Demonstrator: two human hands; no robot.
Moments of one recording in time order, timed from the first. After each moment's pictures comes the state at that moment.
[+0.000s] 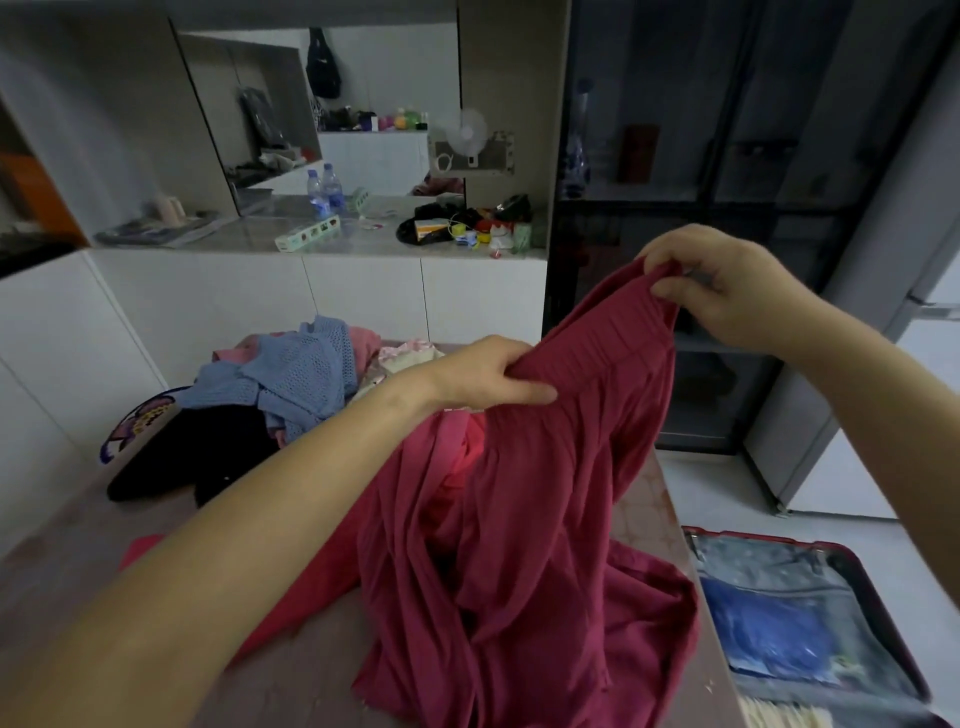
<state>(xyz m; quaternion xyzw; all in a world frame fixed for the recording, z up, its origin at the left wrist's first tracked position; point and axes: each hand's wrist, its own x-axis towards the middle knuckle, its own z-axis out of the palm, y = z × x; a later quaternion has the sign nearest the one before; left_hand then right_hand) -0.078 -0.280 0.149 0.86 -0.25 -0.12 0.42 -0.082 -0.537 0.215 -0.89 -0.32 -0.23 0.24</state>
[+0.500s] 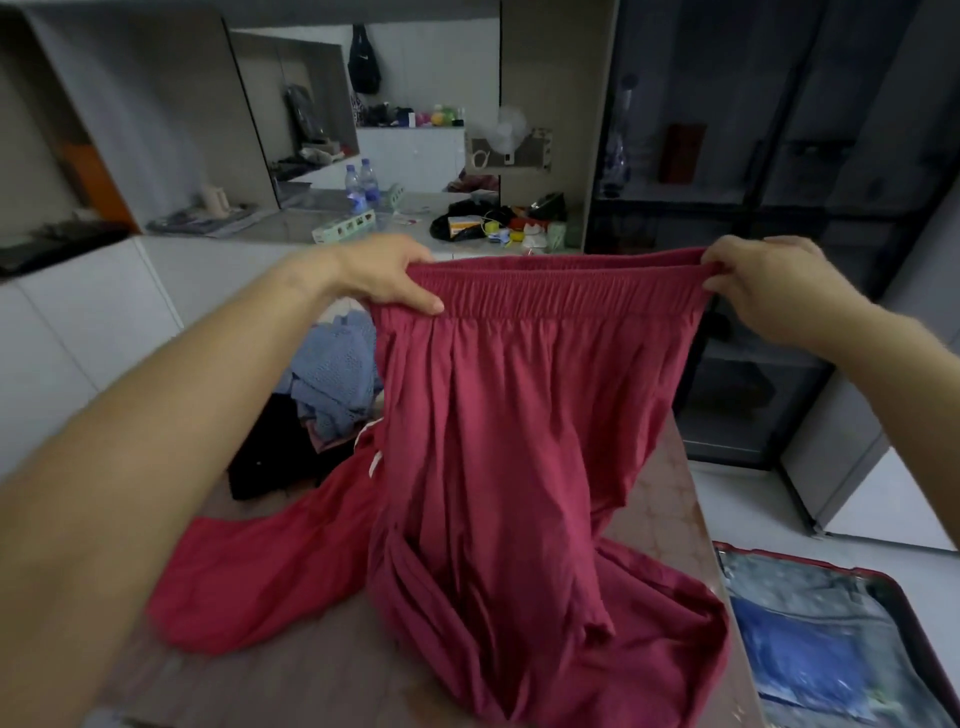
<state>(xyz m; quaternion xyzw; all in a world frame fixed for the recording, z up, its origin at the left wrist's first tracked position) -0.050 -0.170 0.237 0.96 -0.12 -0.06 0.24 -0.033 -0.551 0.204 -0.95 -0.20 -0.24 0.04</state>
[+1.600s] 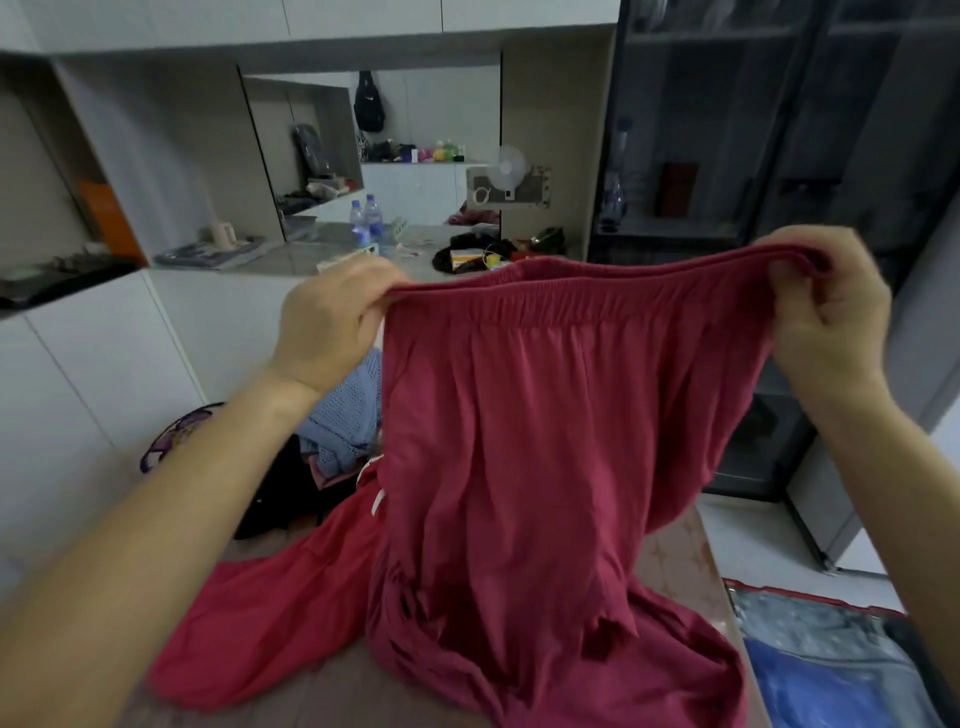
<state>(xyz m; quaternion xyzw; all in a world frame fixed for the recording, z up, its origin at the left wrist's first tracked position) -0.075 -0.134 0.200 0.83 -0.23 0.49 0.10 -0.074 -0.524 0.209 -0.72 -0.22 -0.45 0.48</state>
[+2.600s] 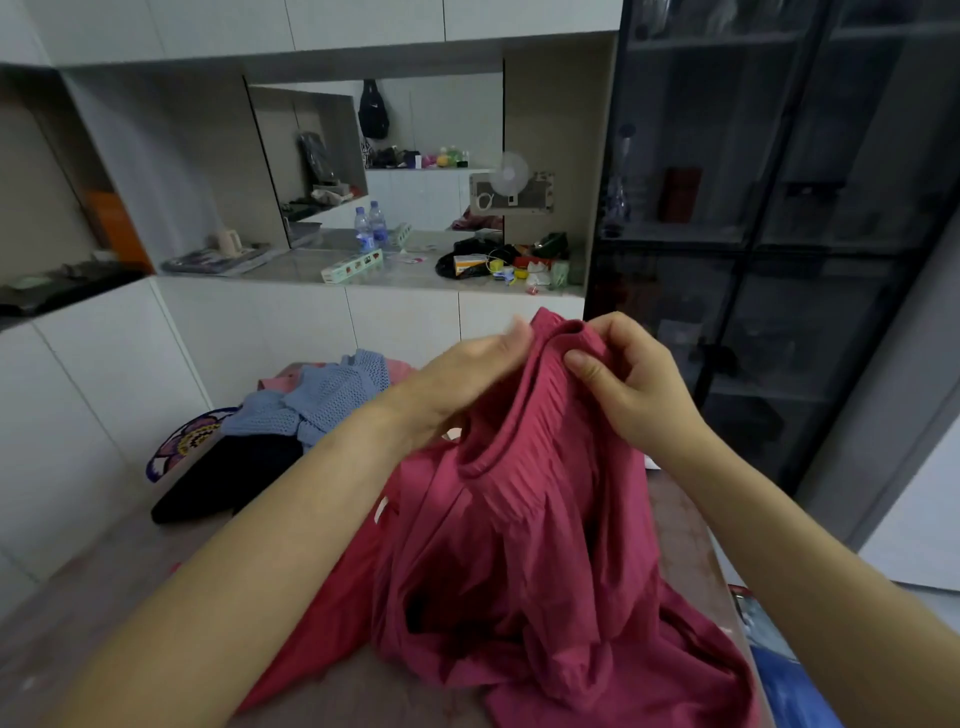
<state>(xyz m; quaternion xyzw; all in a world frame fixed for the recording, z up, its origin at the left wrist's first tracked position) -0.117 -0.248 0.202 0.76 -0.13 -0.05 0.63 -0.089 -0.424 0.173 -0.75 -0.31 -0.20 0.55</state>
